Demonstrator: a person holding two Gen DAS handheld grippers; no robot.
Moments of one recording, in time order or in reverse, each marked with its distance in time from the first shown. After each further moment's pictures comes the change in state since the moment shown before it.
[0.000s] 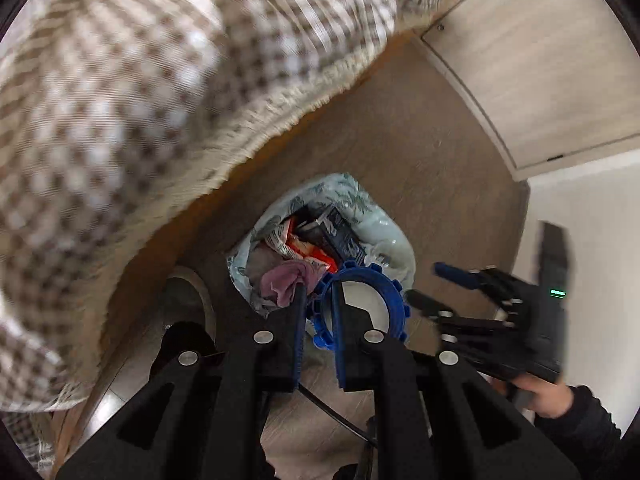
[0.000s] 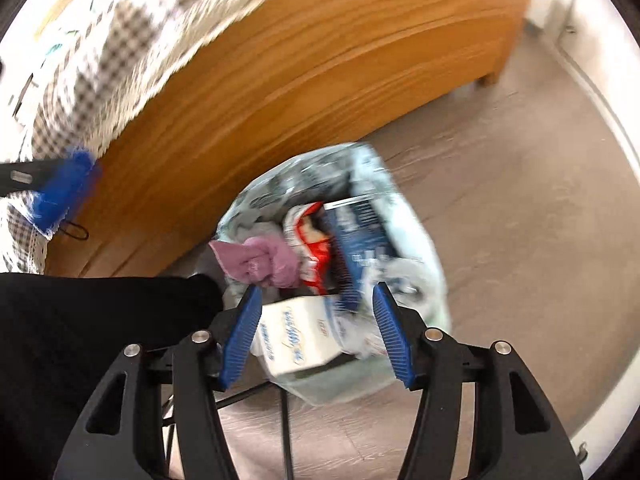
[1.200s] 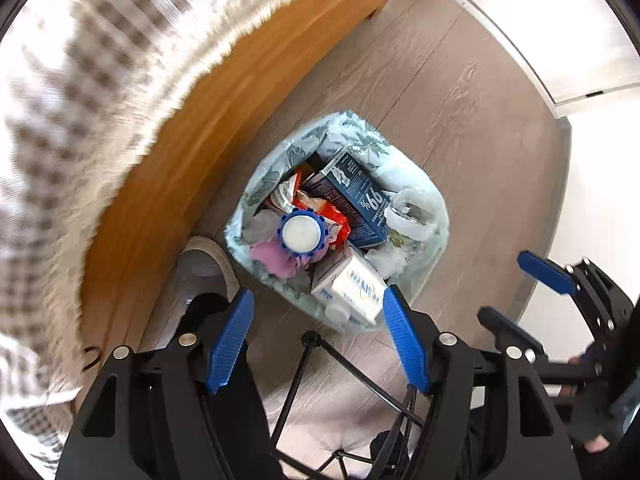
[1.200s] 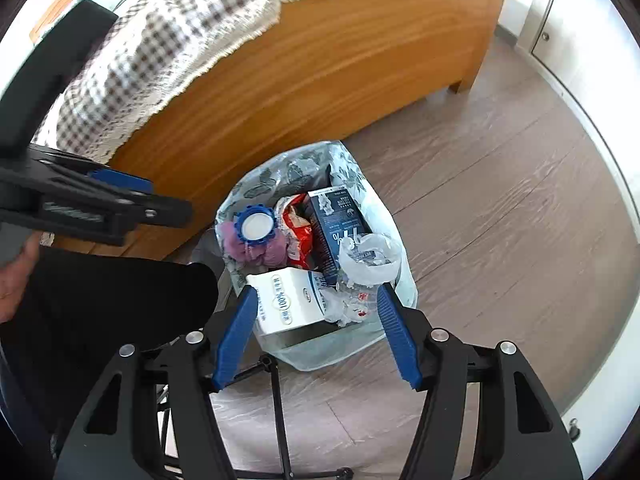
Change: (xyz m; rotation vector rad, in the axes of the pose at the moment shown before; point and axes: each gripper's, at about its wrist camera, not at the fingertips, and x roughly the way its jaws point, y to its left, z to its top) left arm 0.024 -0.033 -0.011 0.093 0.147 0.177; right arm -0.048 0.016 -0.030 0.001 -0.011 -0.064
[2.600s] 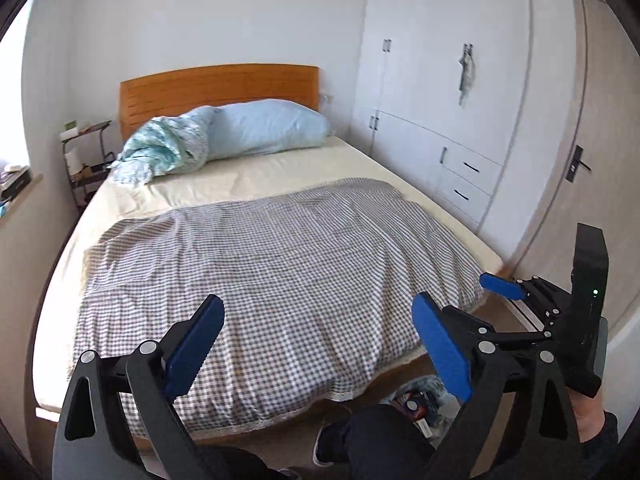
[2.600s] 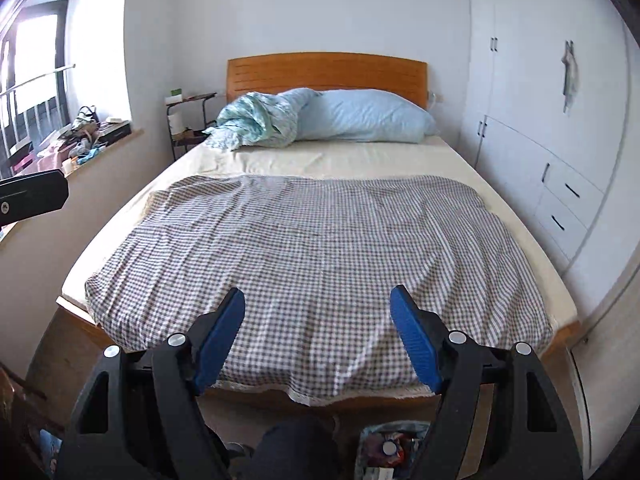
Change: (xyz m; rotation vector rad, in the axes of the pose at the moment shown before) left arm -0.482 0.127 -0.363 -0.500 -1.047 0.336; right arm -0.334 0.341 0.069 -0.589 -0.629 0.188
